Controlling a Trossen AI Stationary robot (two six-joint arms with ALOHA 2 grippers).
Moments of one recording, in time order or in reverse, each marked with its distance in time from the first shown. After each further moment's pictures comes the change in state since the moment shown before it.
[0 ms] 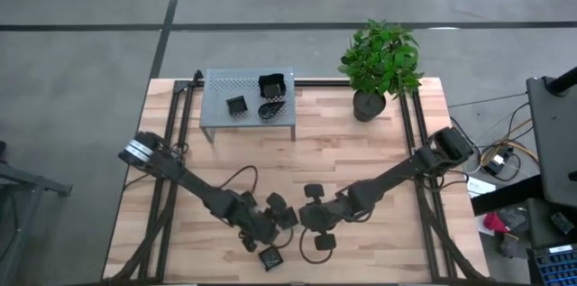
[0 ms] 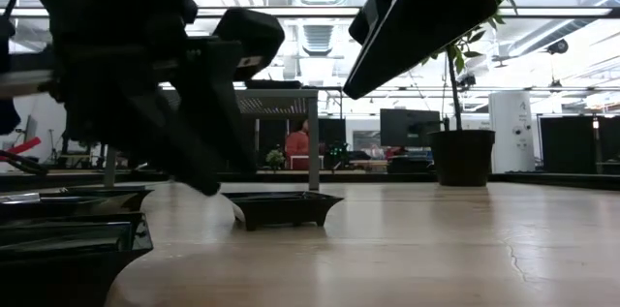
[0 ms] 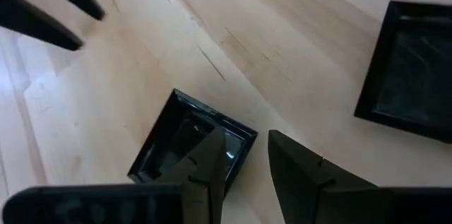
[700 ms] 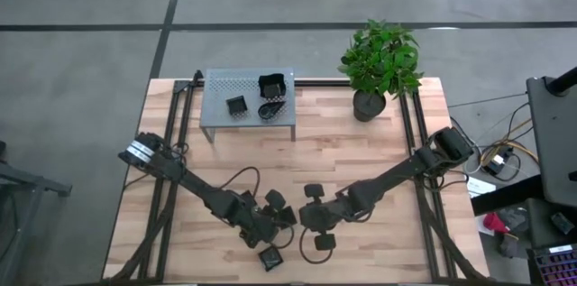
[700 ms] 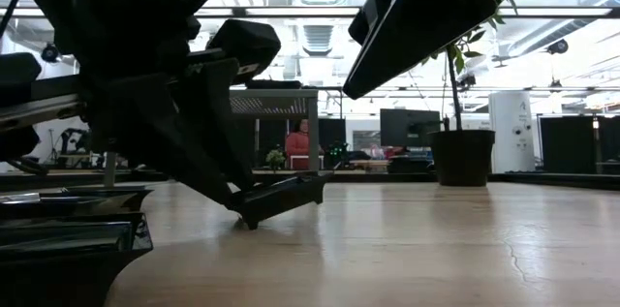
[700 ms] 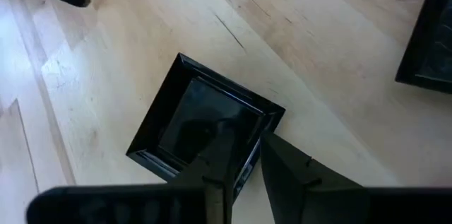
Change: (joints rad) left arm 0.003 0.015 0.000 -0.039 -0.080 0.015; right arm 0.000 0.000 0.000 0.003 0.000 0.000
